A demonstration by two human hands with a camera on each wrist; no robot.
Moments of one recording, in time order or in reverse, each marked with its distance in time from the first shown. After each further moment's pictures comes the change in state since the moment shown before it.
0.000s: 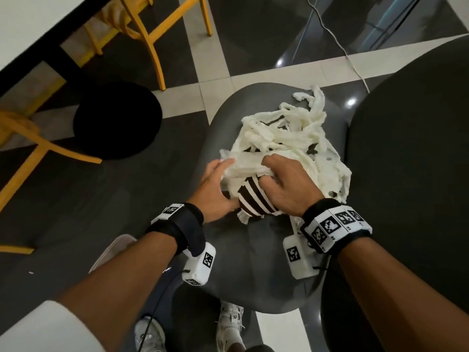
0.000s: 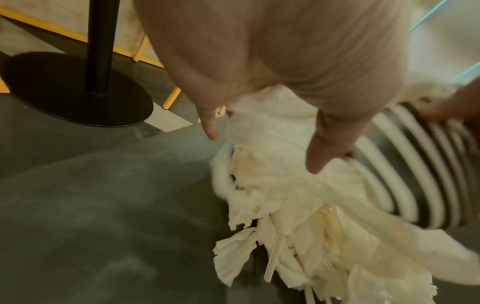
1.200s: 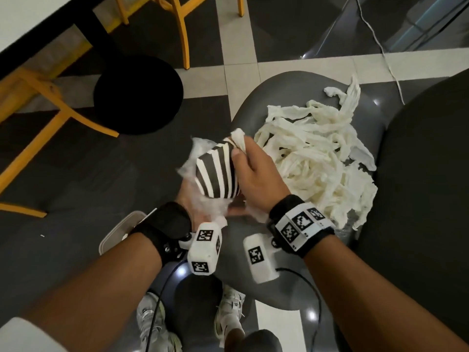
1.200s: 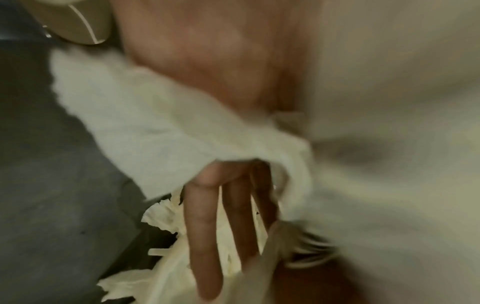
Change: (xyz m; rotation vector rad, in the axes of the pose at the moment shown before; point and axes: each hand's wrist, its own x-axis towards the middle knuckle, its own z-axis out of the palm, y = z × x) left_hand -0.056 0.010 -0.053 -1.217 0.084 -0.606; right_hand 0.029 -0.086 0.077 0.430 -0.017 0.106
